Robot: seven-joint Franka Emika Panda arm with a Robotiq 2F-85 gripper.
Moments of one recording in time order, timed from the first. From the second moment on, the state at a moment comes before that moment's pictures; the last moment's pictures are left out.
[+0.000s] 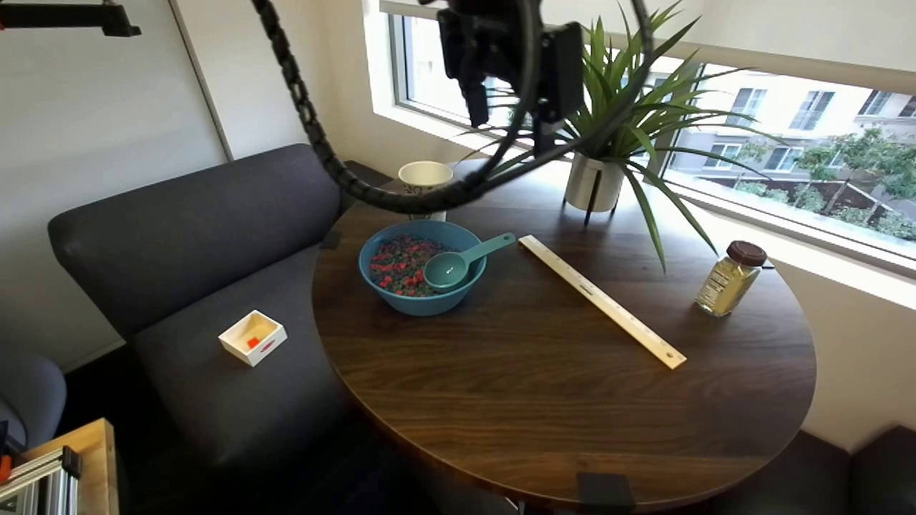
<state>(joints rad) -0.02 -0.04 -0.04 -1.72 -0.01 1.95 -0.04</state>
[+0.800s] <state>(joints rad) -0.08 0.18 -0.09 -1.52 0.04 2.10 -0.01</state>
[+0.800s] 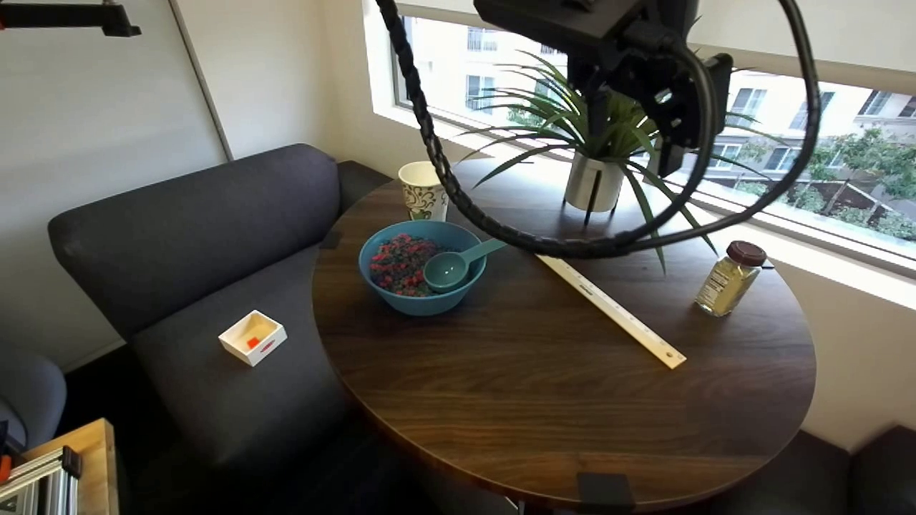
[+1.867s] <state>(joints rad) -0.21 0.76 -0.02 -1.05 0.15 2.49 -0.15</state>
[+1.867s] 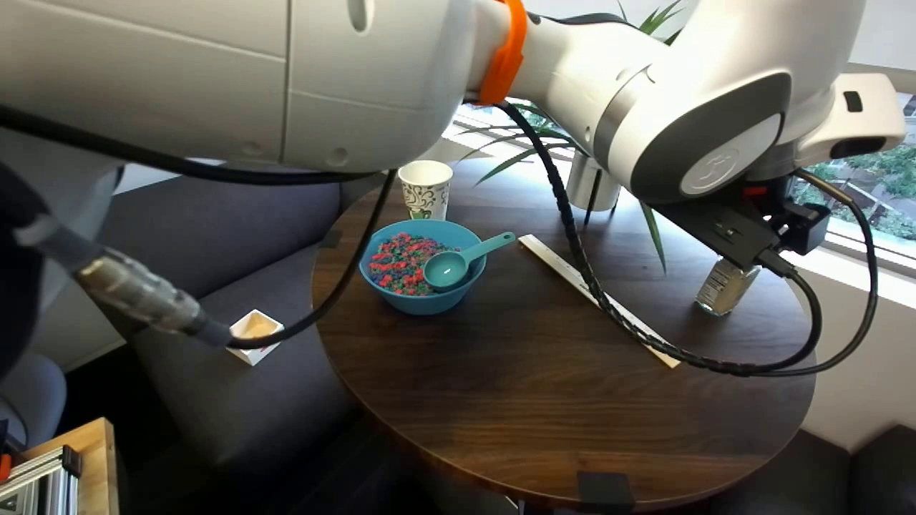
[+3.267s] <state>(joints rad) -0.20 1.04 -0.05 -0.66 0.08 2.30 -0.13</state>
